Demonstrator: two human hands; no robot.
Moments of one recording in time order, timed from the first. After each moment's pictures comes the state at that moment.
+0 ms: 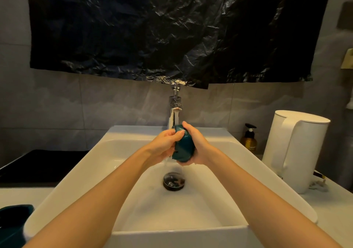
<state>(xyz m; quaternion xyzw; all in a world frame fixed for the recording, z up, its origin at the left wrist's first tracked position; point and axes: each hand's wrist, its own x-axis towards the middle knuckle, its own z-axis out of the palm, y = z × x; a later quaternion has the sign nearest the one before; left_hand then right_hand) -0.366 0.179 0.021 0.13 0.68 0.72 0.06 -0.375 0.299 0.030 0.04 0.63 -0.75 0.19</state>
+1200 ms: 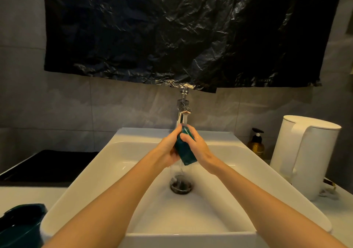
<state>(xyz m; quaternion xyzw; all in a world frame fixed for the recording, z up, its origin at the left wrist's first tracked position) -0.366 0.178 0.027 -0.03 0.52 0.85 0.07 -0.370 0.285 0.015 -0.17 0.76 -0.63 -0.04</state>
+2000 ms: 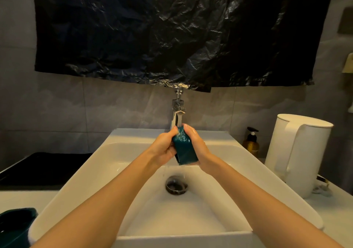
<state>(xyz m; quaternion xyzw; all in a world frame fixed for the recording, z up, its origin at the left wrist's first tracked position) -0.362 0.183 0.032 0.05 0.52 0.85 0.05 -0.370 0.290 0.020 -0.06 0.72 -0.69 0.05</state>
